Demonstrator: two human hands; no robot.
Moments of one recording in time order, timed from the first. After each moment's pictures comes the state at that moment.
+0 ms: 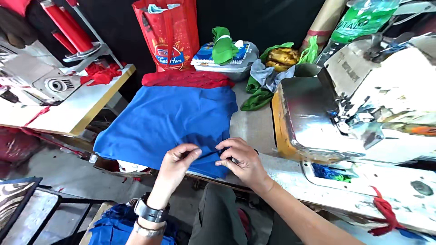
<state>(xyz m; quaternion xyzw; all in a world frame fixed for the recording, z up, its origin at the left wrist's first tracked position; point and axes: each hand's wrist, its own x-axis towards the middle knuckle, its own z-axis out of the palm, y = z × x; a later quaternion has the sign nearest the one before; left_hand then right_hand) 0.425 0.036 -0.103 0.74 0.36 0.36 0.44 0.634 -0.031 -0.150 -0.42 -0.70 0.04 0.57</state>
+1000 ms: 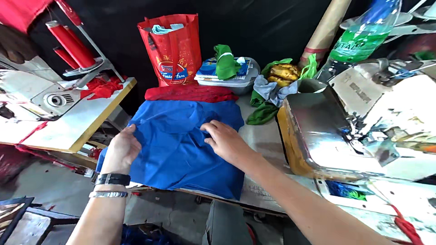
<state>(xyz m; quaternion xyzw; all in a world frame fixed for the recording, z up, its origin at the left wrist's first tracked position) 0.365 0.180 -0.051 0.40 0.50 0.52 0.57 0.610 0.062 -0.065 -0.63 -0.73 0.08 0.27</state>
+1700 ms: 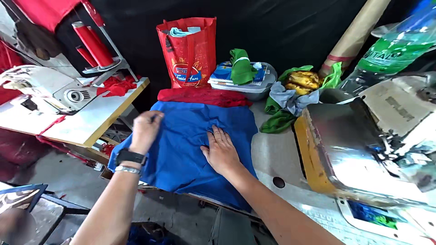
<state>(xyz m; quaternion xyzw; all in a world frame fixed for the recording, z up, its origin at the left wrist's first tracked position) 0.370 0.220 -0.043 0.79 0.51 0.32 0.15 0.573 0.096 -0.122 -0.72 -0.66 0.04 0.20</state>
